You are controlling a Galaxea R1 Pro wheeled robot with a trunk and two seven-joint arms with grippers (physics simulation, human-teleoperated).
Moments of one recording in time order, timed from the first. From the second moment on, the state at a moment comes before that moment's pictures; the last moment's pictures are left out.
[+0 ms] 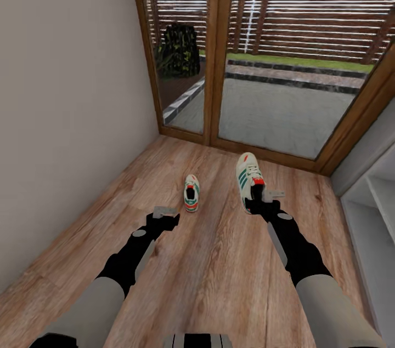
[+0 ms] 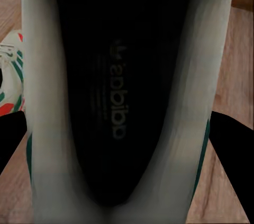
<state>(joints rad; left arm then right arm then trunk) -0.72 -0.12 -0.09 -0.66 0.00 0.12 -0.04 -0.71 0.00 0.00 -0.95 0.00 0.34 -0.03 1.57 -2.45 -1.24</state>
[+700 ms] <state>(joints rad) -0.72 -0.12 -0.09 -0.66 0.00 0.12 -0.04 -0.71 0.00 0.00 -0.95 0.00 0.34 -0.03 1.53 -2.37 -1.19</state>
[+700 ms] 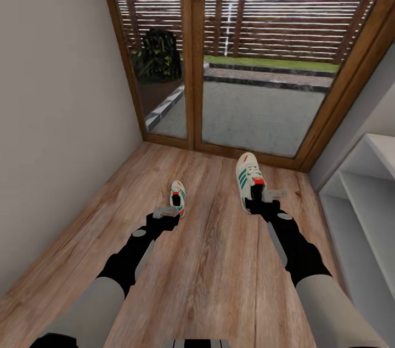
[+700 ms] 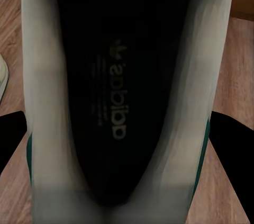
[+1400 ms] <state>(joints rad) -0.72 -0.12 -0.09 -0.66 0.01 0.12 -0.05 -0.71 0.00 0.00 -0.95 0.00 0.34 -0.03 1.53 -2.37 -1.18</state>
